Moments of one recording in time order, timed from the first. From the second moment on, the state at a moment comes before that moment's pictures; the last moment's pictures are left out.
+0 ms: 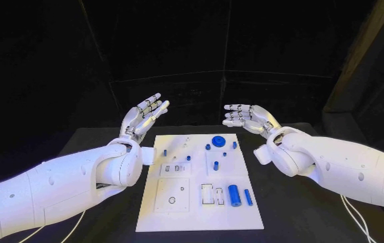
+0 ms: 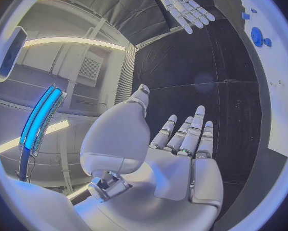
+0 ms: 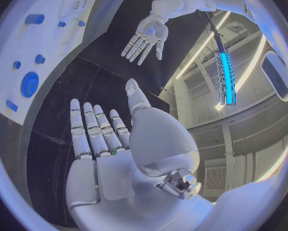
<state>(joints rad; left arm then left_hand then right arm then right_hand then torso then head) 1.13 -0.79 -0.07 1.50 0.05 -0.55 0.67 1.19 0.00 0.03 0.17 0.06 0.37 0.15 0.05 0.04 0.35 0.27 0.05 0.04 0.55 0.26 0.11 0.07 0.12 0.18 0.29 0.06 0.04 1.15 -0.79 -0.06 1.38 -0.49 -0.39 0.36 1.31 0.16 -0.19 -0.19 0.17 0.53 0.16 0.11 0.06 0.67 0.22 0.12 0.06 0.69 0.20 0.13 0.06 0.15 0.63 0.29 0.25 0.13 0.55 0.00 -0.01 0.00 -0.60</state>
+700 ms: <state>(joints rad) 1.12 -0.85 -0.07 1.59 0.00 -0.45 0.67 1.23 0.07 0.03 0.02 0.06 0.91 0.23 0.11 0.07 0.97 0.20 0.13 0.07 0.99 0.16 0.20 0.08 0.17 0.72 0.28 0.29 0.13 1.26 -0.72 -0.06 1.32 -1.23 -0.34 0.14 1.40 0.18 -0.19 -0.29 0.16 0.99 0.17 0.12 0.07 1.15 0.11 0.09 0.06 1.40 0.03 0.29 0.14 0.16 1.04 0.13 0.63 0.30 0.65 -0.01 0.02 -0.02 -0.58</state>
